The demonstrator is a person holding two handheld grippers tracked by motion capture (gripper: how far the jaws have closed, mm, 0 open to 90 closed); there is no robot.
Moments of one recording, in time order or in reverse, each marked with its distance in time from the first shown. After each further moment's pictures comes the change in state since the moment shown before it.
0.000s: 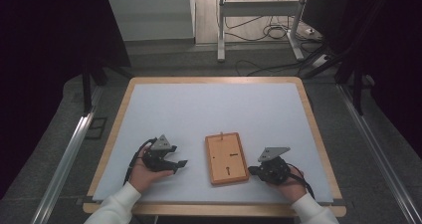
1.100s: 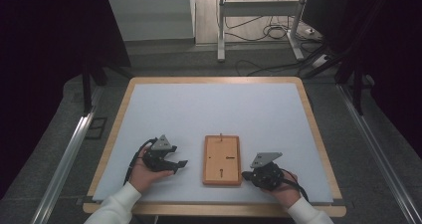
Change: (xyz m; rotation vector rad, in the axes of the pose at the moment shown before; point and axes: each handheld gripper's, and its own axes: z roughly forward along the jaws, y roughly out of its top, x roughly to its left) left arm 0.000 0.000 0.001 0.004 -0.001 0.003; right arm 0.024 0.006 0.006 0.011 0.019 -0.041
